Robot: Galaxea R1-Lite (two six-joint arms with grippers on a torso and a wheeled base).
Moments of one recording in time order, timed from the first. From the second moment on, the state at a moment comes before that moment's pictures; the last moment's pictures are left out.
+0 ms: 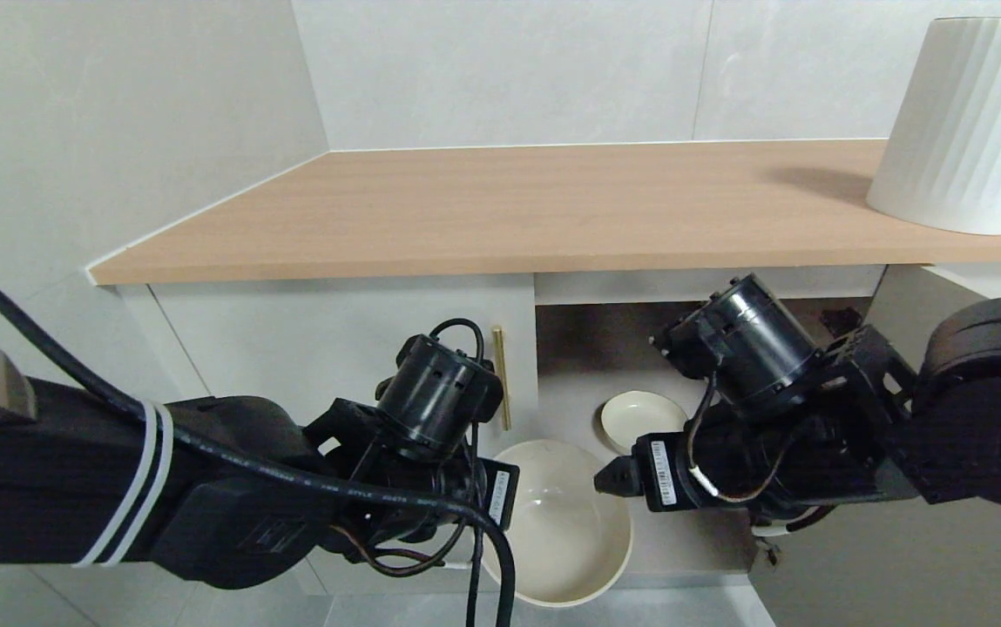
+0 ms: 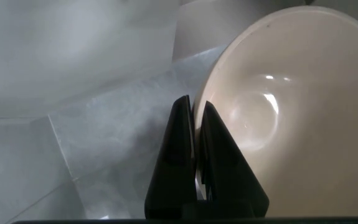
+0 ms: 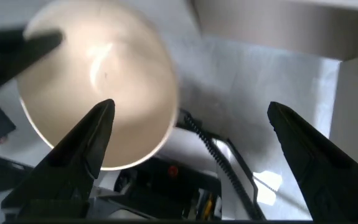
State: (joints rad) left arm -0.74 1.85 -0.99 -0.03 0.21 -0.36; right arm 0.81 1.77 -1.22 0.33 -0.17 0.56
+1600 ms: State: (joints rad) left arm -0.74 1.85 -0.99 -0.03 0.21 -0.38; right arm 0.82 1.91 -1.23 0.27 -0.18 0.59
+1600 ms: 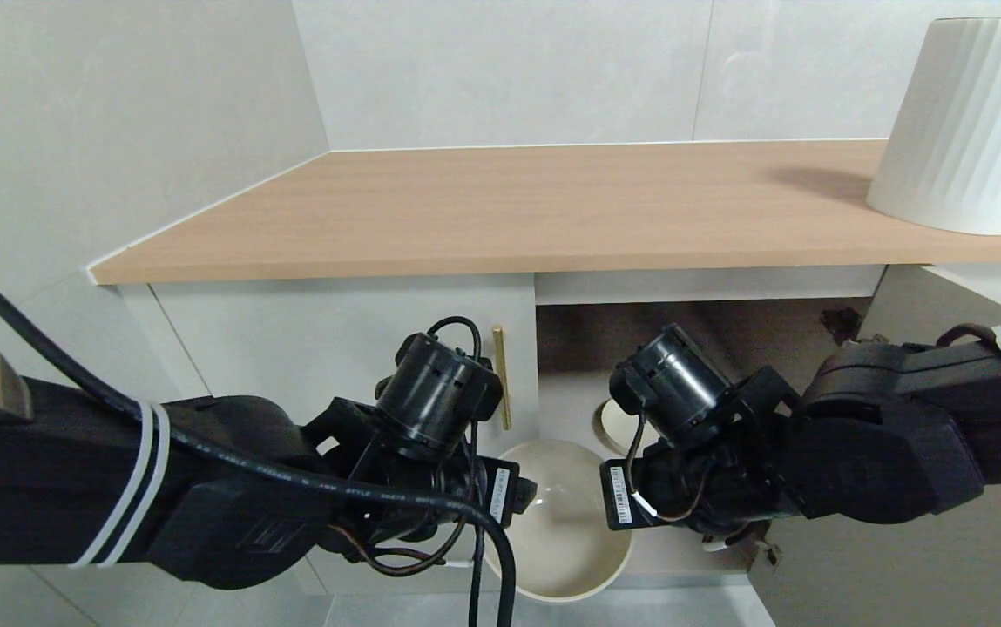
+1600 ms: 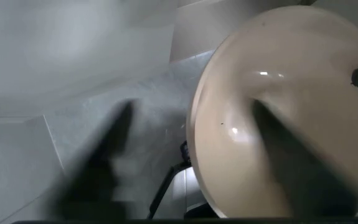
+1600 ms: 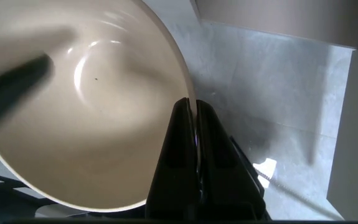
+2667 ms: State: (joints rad) left arm -0.74 1.82 -0.98 -0.03 0.21 -0.38; right arm 0.53 2.09 -1.29 0.10 -0.39 0.69
